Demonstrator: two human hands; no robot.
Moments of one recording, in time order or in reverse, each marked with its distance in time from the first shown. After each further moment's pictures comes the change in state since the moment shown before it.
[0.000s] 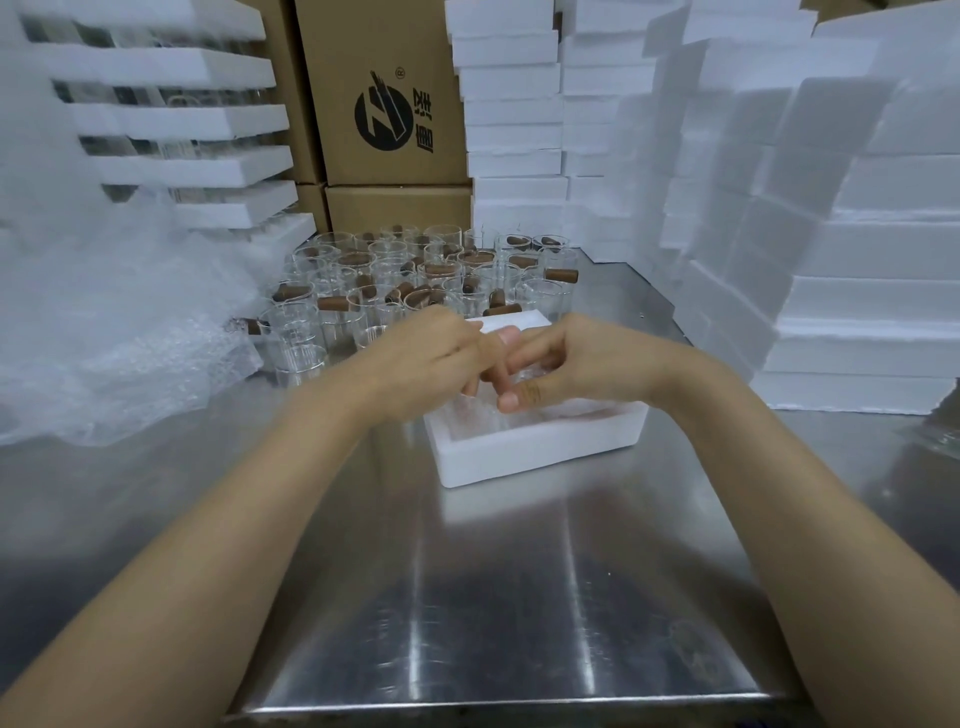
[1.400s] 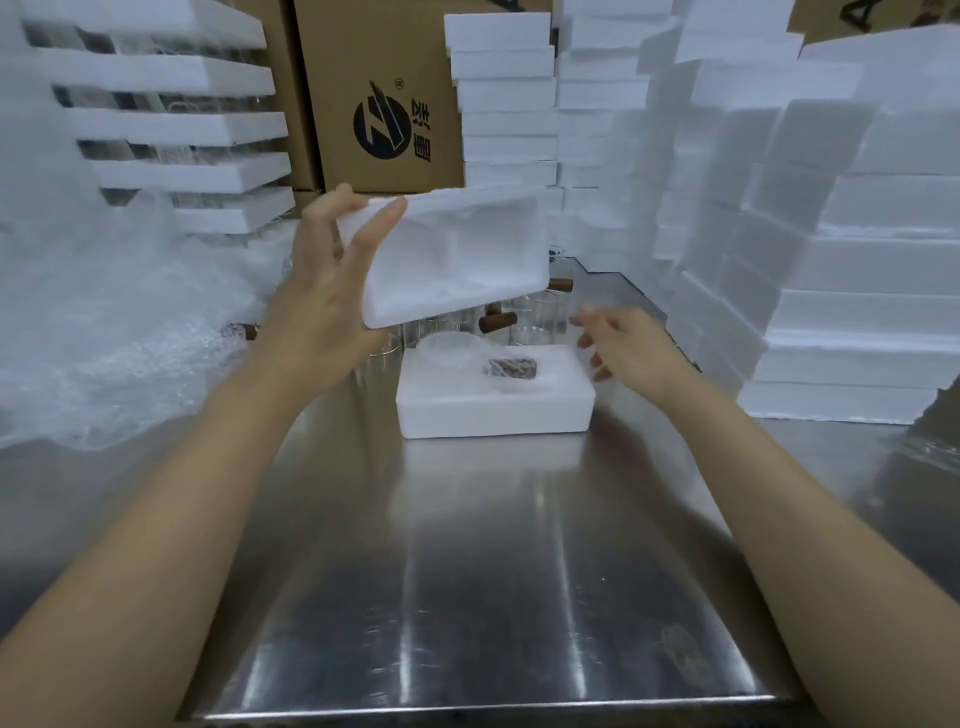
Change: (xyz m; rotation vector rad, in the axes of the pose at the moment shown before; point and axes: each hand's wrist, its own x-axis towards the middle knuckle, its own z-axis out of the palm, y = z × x) left_hand -0.013 -0.062 -0.036 0.512 0.599 0.109; right_hand 0.004 0.052 -0.016 0.044 0.695 0.394
